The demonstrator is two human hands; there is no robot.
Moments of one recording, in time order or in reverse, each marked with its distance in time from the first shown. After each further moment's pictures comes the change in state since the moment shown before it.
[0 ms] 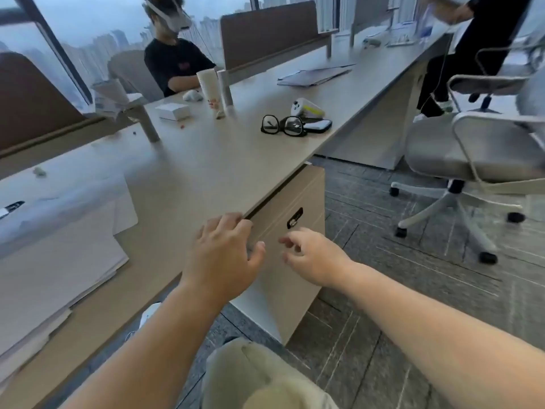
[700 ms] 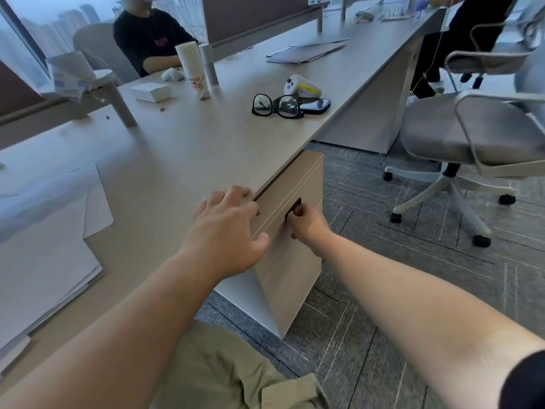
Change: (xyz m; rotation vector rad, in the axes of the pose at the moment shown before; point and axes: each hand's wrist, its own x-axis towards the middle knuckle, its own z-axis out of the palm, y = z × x) left_hand 0.055 -0.013 0.012 -0.058 -0.169 0.115; right_hand 0.098 0.041 0.032 0.488 0.227 0.529
